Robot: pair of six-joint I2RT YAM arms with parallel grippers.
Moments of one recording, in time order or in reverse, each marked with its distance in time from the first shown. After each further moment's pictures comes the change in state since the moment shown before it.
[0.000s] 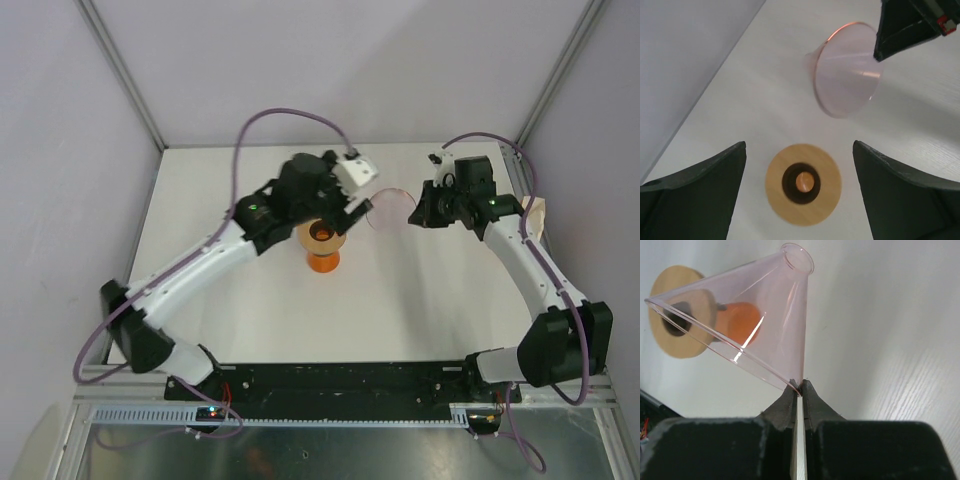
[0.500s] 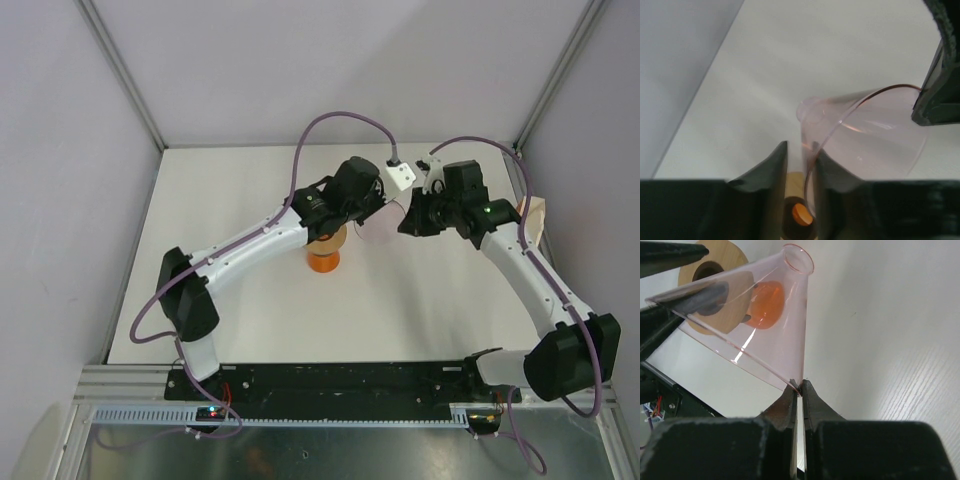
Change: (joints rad) left arm -0.127 0.362 0.229 -0.035 -0.202 0.037; right arm 0.113 -0.078 0.000 -0.068 0.008 0.036
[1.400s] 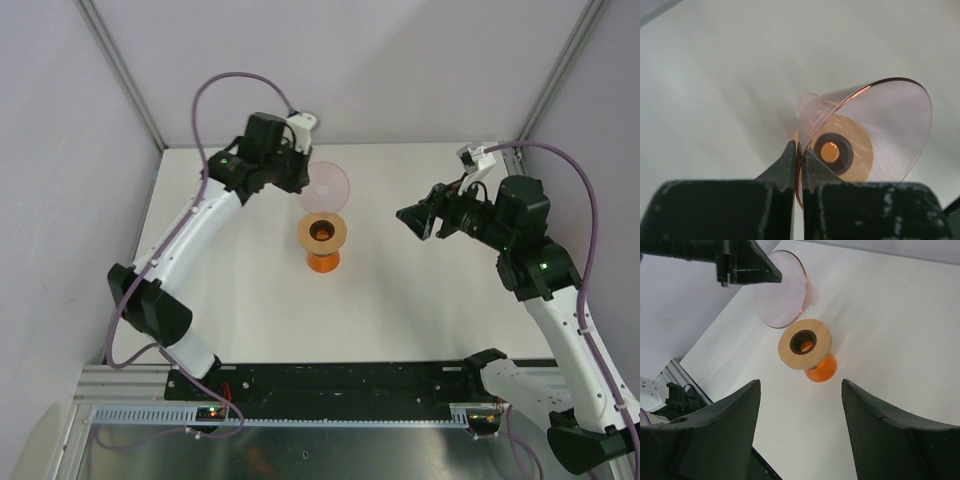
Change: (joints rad) left arm 0.358 -0.130 0.047 -0.255 0.278 -0.295; right arm 0.026 -0.382 -0.002 0.148 -0.078 0.056
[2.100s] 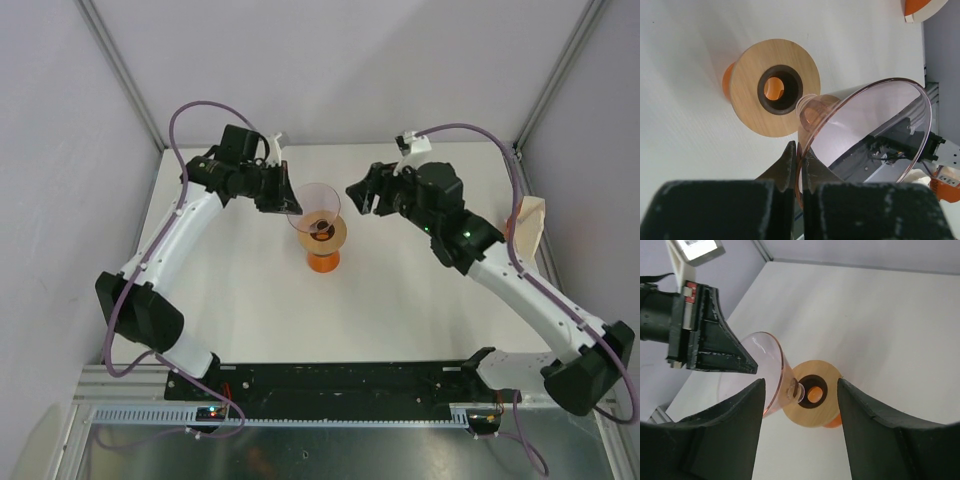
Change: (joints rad) left arm 0.179 -0.088 -0.120 -0.196 0.370 -0.373; right arm 0.332 0.269 0.014 0.328 0.447 0.140
